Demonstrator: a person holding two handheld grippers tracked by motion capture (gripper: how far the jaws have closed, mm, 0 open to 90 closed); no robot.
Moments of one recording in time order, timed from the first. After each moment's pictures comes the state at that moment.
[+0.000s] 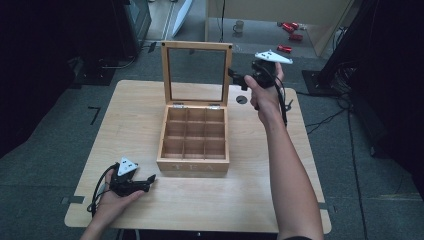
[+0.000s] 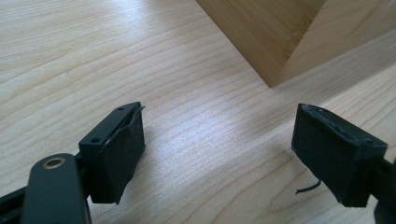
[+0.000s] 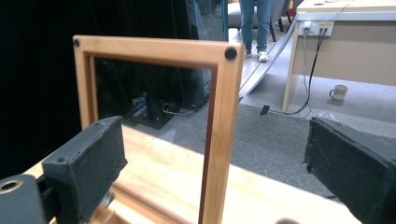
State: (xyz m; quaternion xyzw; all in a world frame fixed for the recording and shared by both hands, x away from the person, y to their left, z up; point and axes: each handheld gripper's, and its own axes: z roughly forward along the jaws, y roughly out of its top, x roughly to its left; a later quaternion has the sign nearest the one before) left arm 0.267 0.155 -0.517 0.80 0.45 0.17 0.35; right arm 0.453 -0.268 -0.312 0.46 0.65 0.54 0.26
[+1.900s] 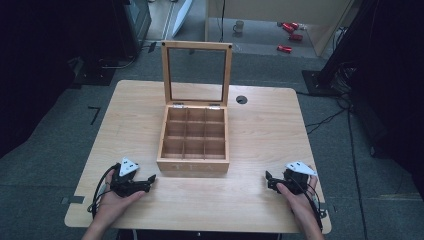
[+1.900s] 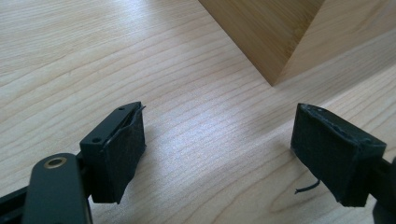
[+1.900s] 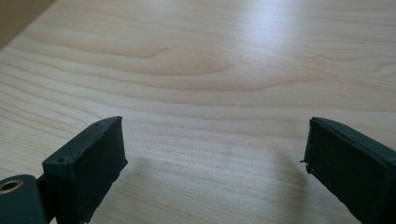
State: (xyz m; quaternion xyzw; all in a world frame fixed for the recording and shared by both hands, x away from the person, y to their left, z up) left arm 0.266 0.152 -0.517 0.80 0.45 0.18 0.34; right arm 0.238 -0.366 -0.524 0.59 0.69 0.33 0.26
